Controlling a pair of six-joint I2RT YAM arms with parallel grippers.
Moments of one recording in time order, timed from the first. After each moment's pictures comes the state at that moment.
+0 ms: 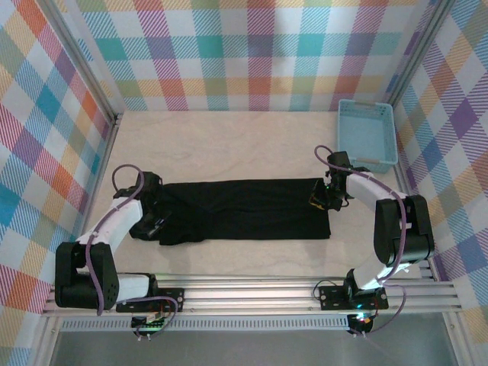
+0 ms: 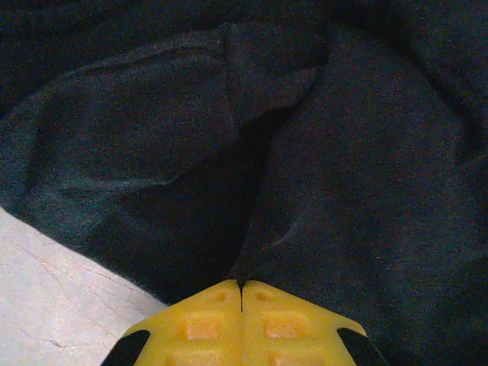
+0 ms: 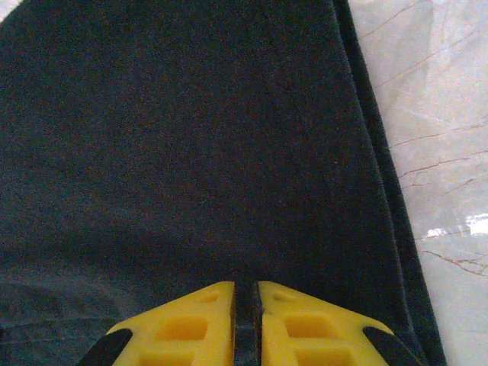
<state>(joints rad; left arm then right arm) -0.04 1.28 0.76 -0.84 -0.03 -0.86 0.14 1.60 0.93 -0.65 -0.25 0.57</state>
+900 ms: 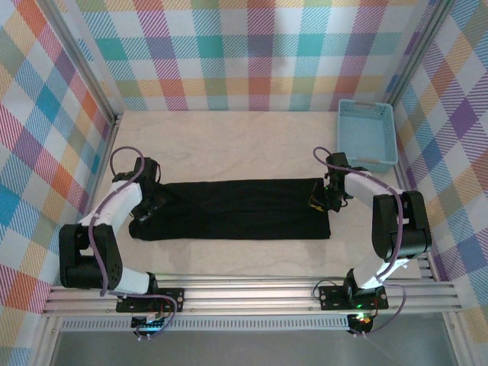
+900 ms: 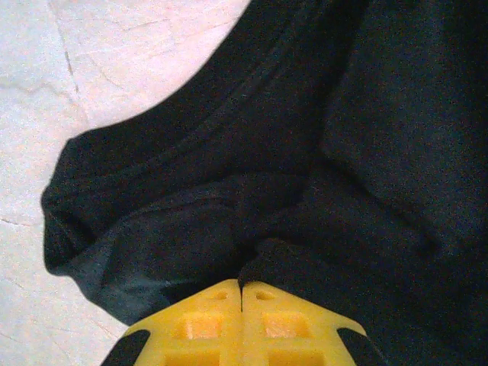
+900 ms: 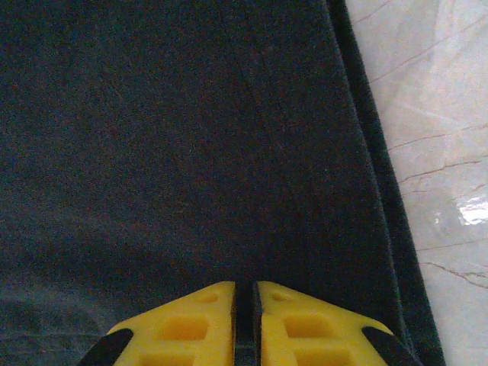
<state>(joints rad) -0.01 1.44 0.93 -0.89 -0.20 -0.76 0.14 1.64 0.94 -0.65 -0.25 0.57</state>
